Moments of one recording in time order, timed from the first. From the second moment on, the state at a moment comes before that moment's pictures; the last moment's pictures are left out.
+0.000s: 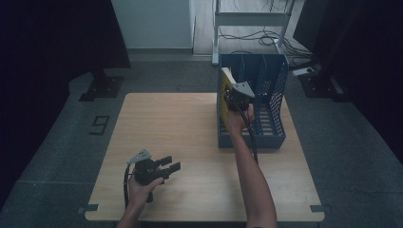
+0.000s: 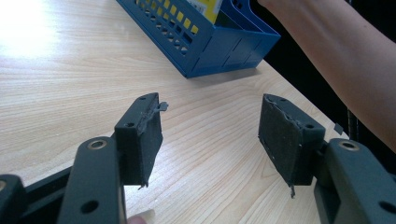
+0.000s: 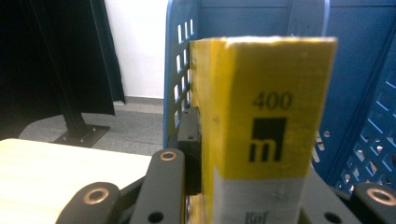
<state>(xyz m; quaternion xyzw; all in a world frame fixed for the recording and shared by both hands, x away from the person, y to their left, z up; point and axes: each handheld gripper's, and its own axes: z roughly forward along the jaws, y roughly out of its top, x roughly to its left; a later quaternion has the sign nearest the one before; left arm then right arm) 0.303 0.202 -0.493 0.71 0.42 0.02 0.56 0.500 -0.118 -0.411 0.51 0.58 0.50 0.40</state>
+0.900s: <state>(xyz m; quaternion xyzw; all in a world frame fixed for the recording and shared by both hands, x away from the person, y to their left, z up) 0.303 0.206 -0.496 0.71 0.43 0.02 0.56 0.483 -0.126 -0.423 0.51 0.61 0.48 0.37</state>
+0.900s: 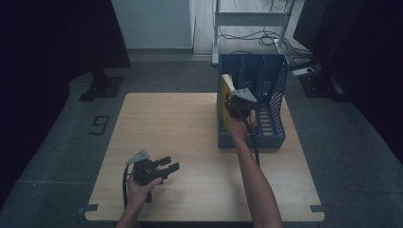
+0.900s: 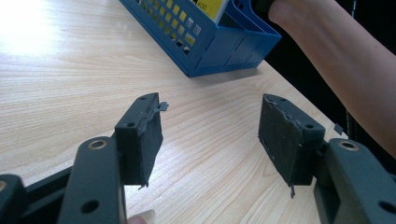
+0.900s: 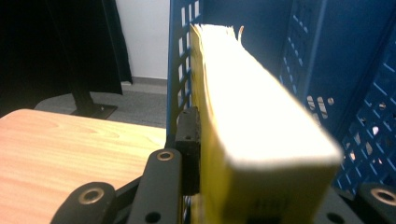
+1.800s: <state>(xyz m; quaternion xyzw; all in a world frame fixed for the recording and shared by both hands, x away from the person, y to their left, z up) 0.303 0.204 -0.496 0.71 0.42 0.02 0.56 0.470 -0.132 -0.417 0.51 0.64 0.45 0.36</state>
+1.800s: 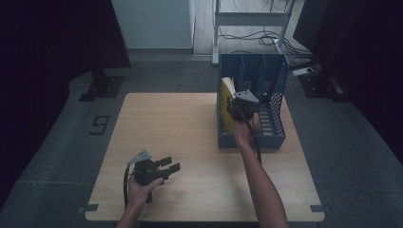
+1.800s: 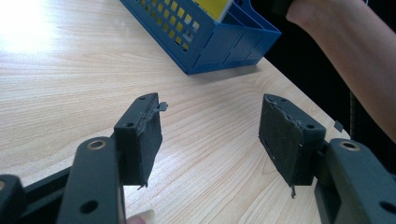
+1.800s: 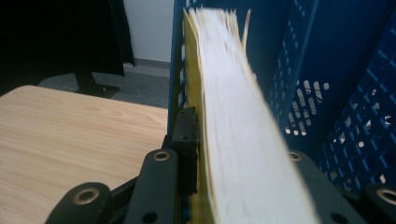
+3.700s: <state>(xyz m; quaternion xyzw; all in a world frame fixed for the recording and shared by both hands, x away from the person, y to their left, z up) 0.303 0.206 -0.495 0.71 0.43 0.02 0.56 0.499 -0.117 -0.399 0.52 0.63 0.44 0.36</state>
